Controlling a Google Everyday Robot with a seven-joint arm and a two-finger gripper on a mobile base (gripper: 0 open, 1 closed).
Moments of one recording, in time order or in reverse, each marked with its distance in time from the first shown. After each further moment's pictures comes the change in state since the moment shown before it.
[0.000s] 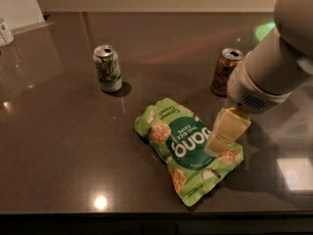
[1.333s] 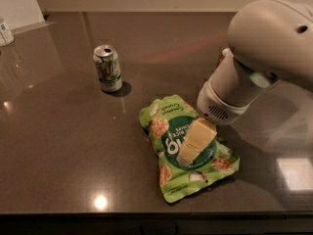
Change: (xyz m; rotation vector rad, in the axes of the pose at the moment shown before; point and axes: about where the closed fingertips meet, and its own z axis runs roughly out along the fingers) arm -0.029 0.032 0.060 -0.169 -0.013 0.062
